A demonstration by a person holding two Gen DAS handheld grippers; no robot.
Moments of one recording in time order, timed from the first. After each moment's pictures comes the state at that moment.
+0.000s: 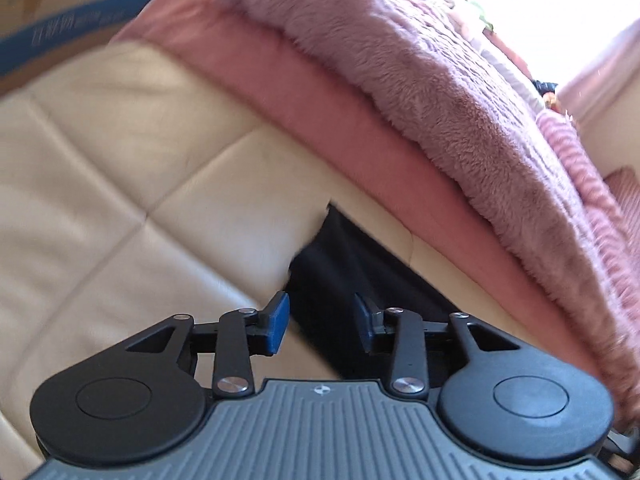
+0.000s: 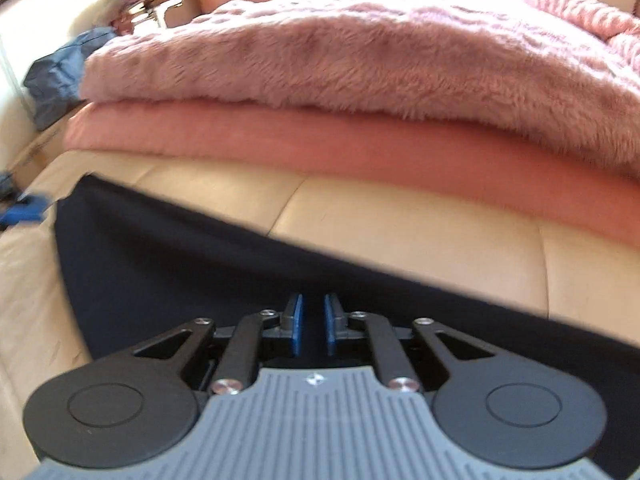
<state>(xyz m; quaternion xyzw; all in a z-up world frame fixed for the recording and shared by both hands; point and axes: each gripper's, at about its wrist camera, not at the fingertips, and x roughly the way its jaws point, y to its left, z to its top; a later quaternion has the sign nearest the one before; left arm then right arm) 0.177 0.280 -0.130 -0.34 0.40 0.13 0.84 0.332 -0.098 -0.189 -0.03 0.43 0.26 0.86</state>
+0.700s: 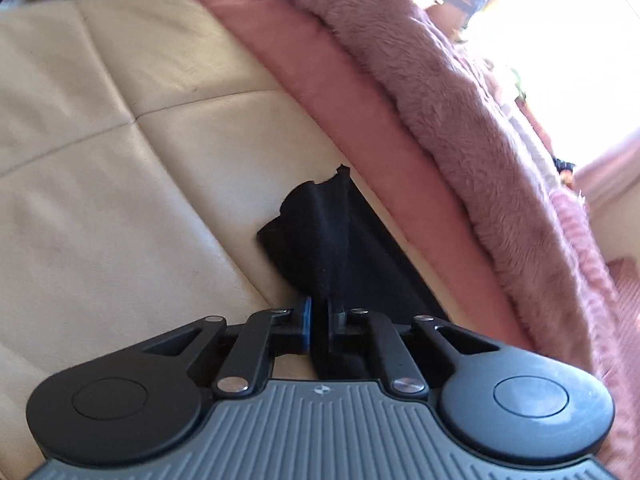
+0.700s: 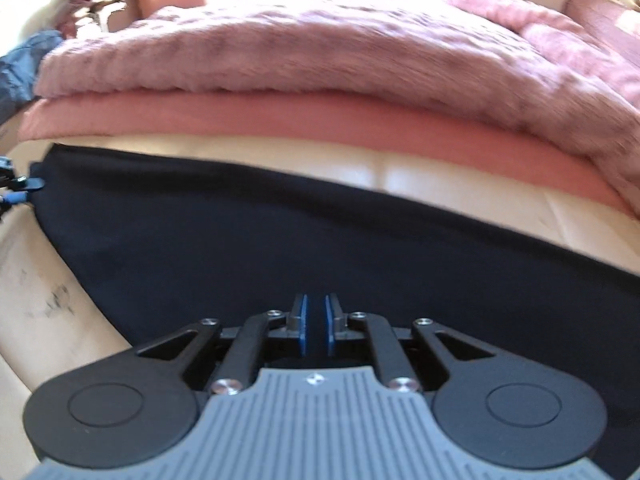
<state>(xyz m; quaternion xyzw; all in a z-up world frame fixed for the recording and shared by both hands) 0.179 0.239 -0.166 -0.43 0.32 0.19 0.82 0.234 -0.202 -0.171 -0.05 0.44 0.16 0.88</state>
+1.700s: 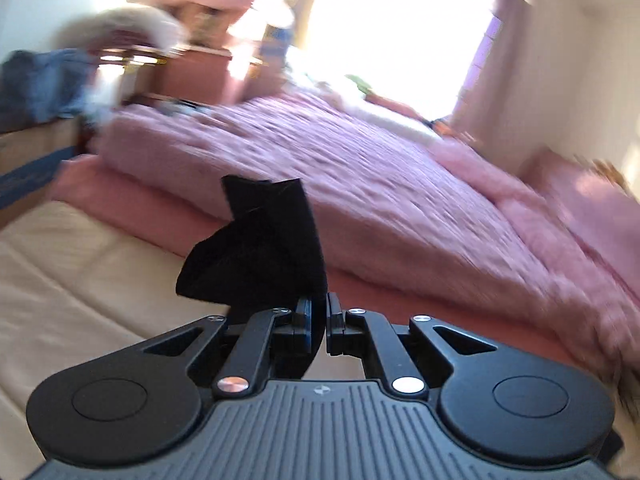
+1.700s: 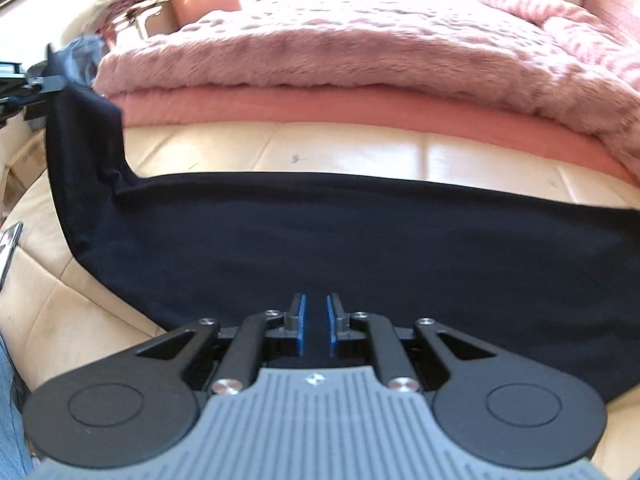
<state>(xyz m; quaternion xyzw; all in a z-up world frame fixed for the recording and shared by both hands) 0.129 0.057 -0.025 -0.16 0.25 0.05 0.95 0.137 -0.216 -0.124 -0.02 0.44 0.21 0.87</state>
